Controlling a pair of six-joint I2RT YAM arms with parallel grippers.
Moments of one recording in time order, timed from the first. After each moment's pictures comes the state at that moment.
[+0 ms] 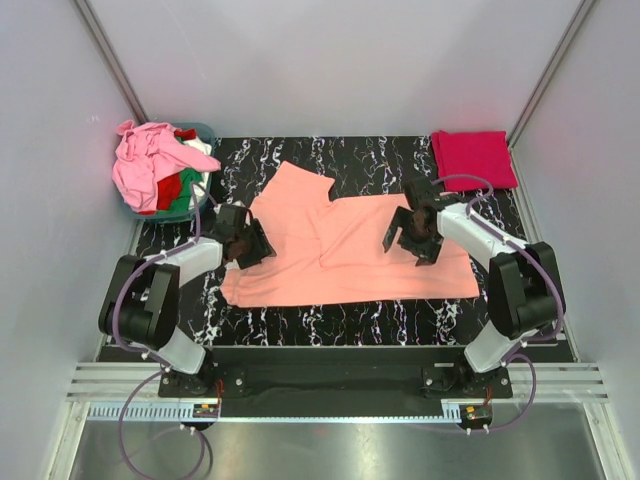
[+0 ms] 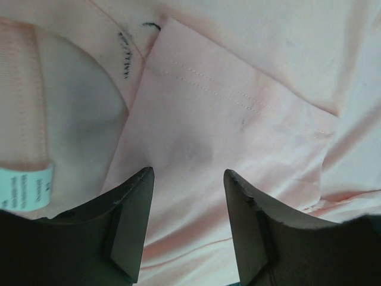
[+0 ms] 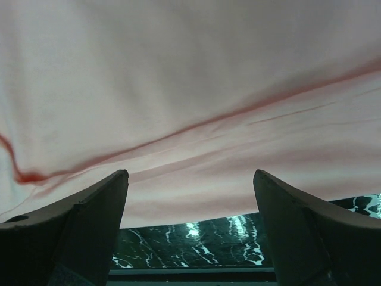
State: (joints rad) left arm -0.24 1.53 0.77 -0.18 0.12 -0.68; right arm 0.35 1.66 1.17 -0.75 0.03 0.73
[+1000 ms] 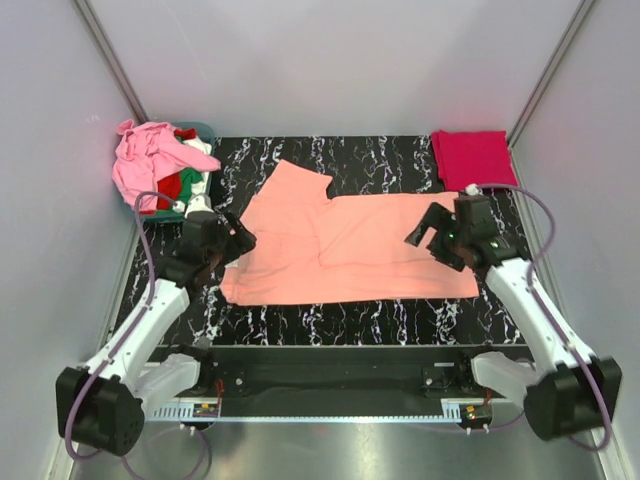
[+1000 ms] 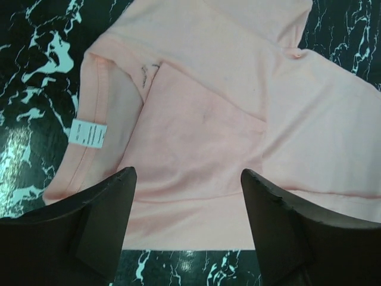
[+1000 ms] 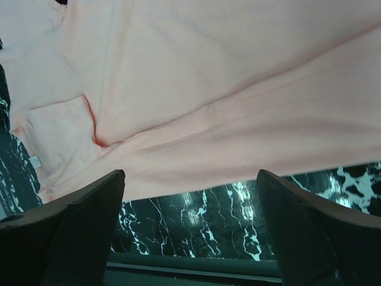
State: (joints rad) left arm -0.26 1.02 0.74 -0.38 -0.09 -0.69; right arm 0.21 1.14 0.94 -0.65 -0.06 0.68
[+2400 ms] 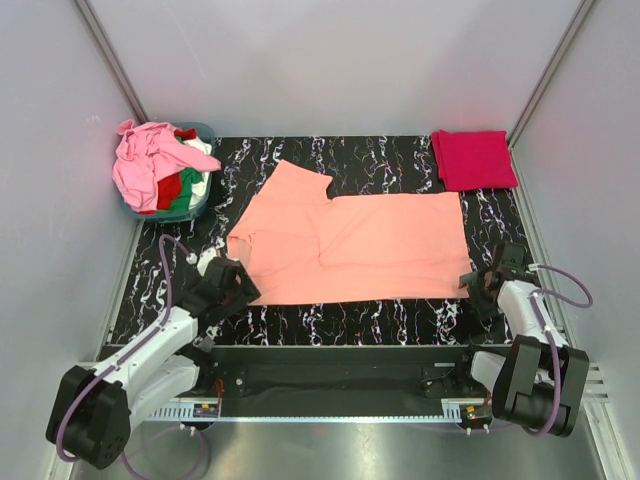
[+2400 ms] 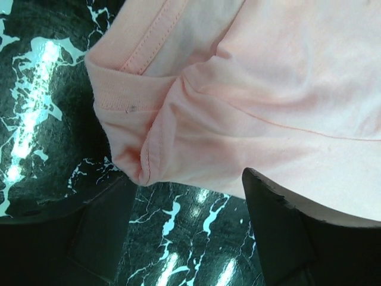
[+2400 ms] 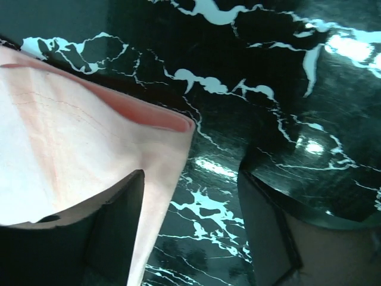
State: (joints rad) left arm -0.40 0.88 0.36 -0.44 -0.19 -0.89; right arm -0.27 1.09 0.51 -0.61 0.09 1.00
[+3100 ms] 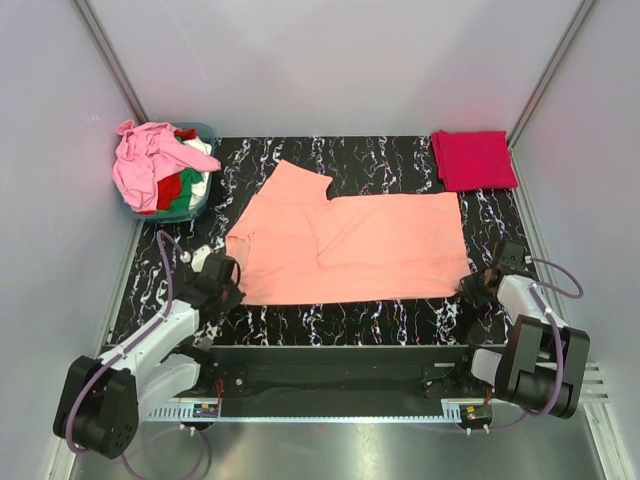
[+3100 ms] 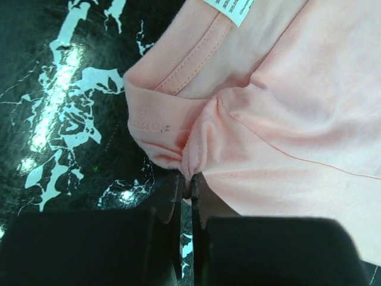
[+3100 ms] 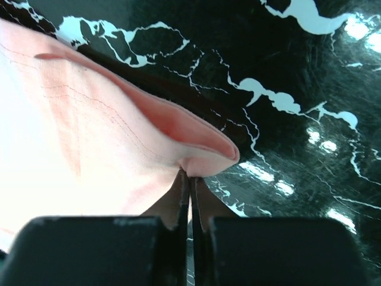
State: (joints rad) left arm -0.33 0.97 0.38 -0.41 -0.24 -0.87; right arm -0.30 1.20 0.50 -0.44 -0.07 0.92
